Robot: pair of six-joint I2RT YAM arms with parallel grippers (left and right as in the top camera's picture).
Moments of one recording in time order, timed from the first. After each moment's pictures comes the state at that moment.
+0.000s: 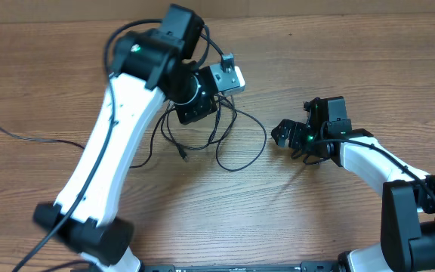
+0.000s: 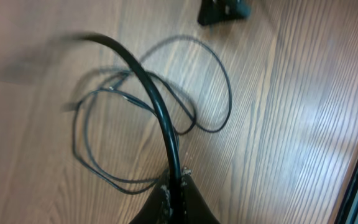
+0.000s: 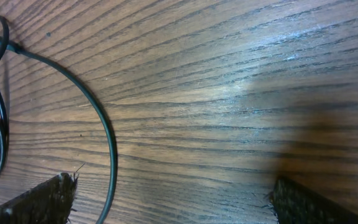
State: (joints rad) left arm -0.41 1.80 2.05 -1.50 0.28 0.79; right arm 0.14 1.67 0.82 -0.26 -0.29 0.40
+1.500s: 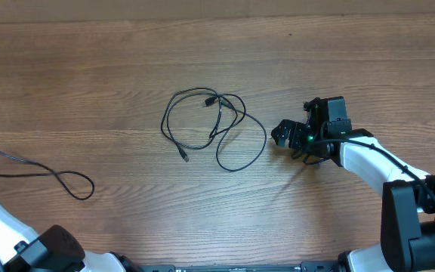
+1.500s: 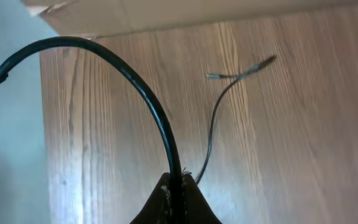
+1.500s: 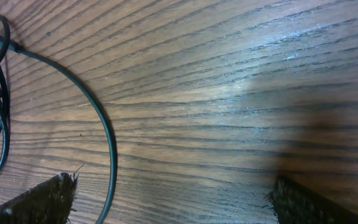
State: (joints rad) left arm 0.73 1.66 2.06 -1.47 -0.33 -0.66; right arm 0.14 1.67 0.82 -0.26 -0.29 0.40
